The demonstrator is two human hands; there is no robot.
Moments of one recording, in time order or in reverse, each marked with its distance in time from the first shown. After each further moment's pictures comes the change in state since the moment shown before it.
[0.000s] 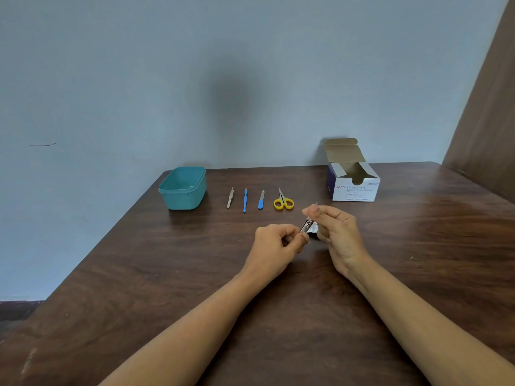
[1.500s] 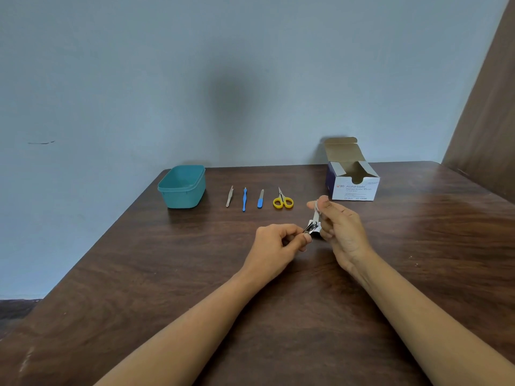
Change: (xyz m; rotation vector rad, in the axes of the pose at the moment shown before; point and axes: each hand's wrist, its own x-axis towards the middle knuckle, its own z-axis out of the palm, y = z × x) left_hand 0.001 -0.008 0.002 -0.021 -0.029 0.031; right_hand 0.005 -0.003 -0.004 0.045 0.039 0.028
